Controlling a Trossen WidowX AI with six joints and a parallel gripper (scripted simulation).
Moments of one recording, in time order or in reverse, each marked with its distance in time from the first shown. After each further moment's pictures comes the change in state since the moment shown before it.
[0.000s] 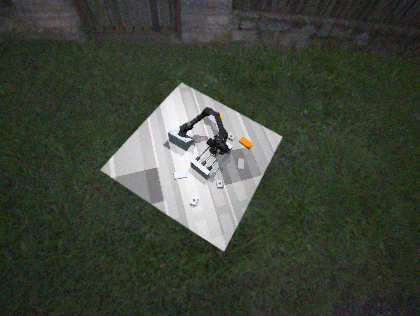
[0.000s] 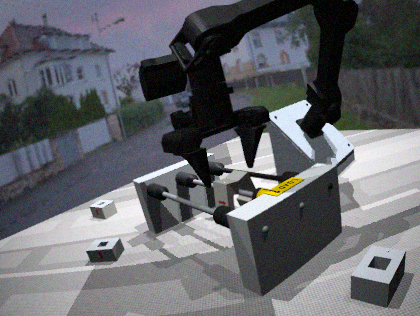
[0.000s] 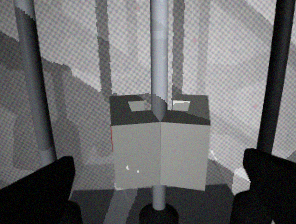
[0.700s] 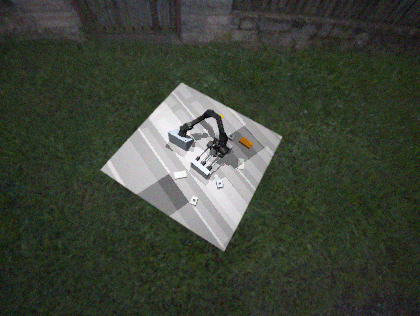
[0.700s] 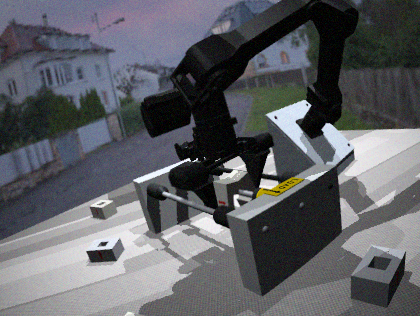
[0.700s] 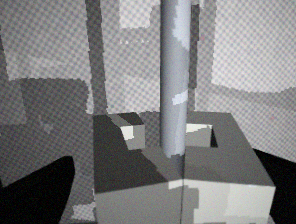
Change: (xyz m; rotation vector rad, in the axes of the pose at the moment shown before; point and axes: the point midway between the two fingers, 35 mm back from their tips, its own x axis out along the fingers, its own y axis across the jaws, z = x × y) arm 0.048 0.001 -0.002 -0.007 0.001 -0.059
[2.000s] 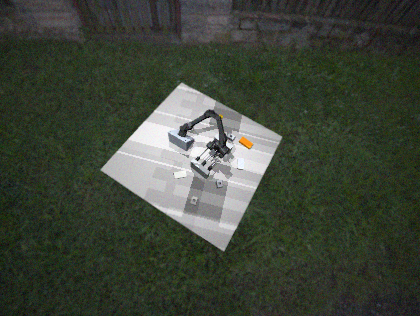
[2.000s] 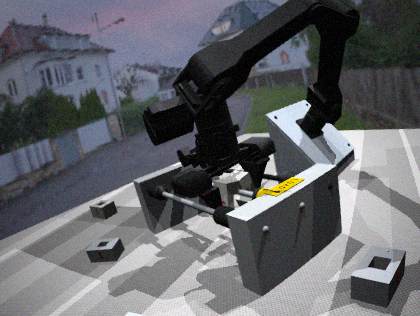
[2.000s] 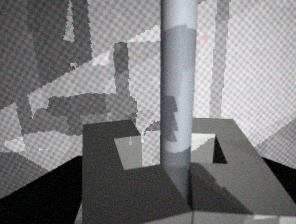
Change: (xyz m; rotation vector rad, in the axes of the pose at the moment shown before) arm 0.012 -0.001 0.000 0.002 0.001 -0.003
